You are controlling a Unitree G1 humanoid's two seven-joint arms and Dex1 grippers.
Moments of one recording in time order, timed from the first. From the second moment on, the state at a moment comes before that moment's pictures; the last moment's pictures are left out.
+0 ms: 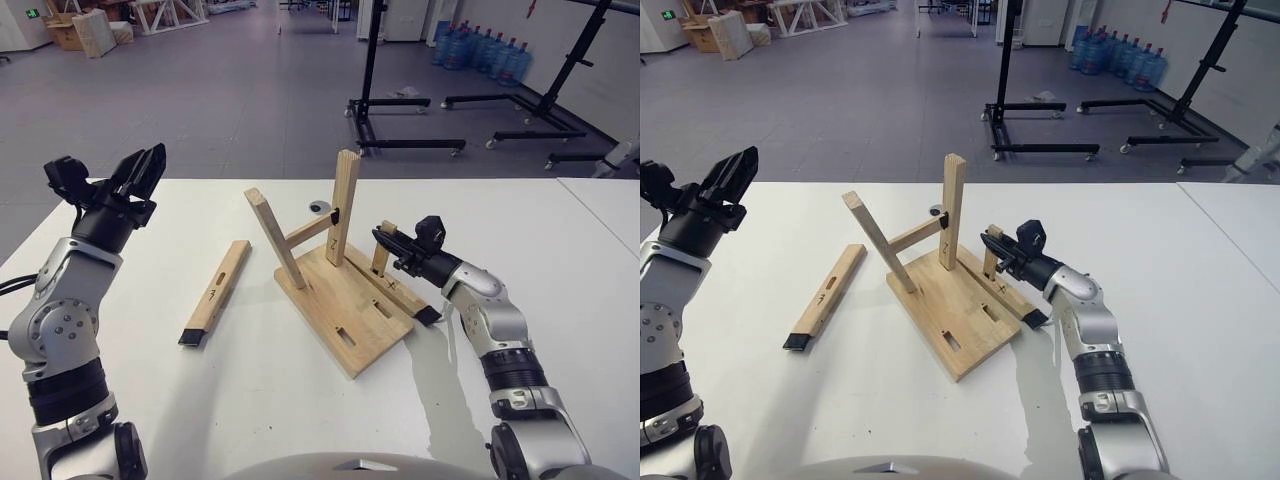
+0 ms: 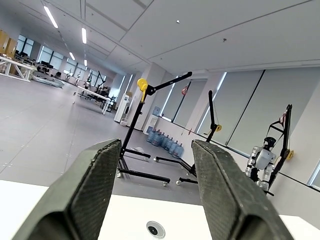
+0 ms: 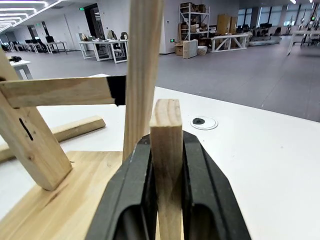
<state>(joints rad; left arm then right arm) -0.28 0.44 0.49 -0.26 -0.95 0.56 -0.27 -0.31 -0.33 -0.01 0.25 0.32 0.10 0.71</state>
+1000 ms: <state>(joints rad) -0.28 0.44 0.47 -0.23 -0.86 0.52 -0.31 -0.48 -0.49 -0.17 -0.22 0.52 0.57 0.59</state>
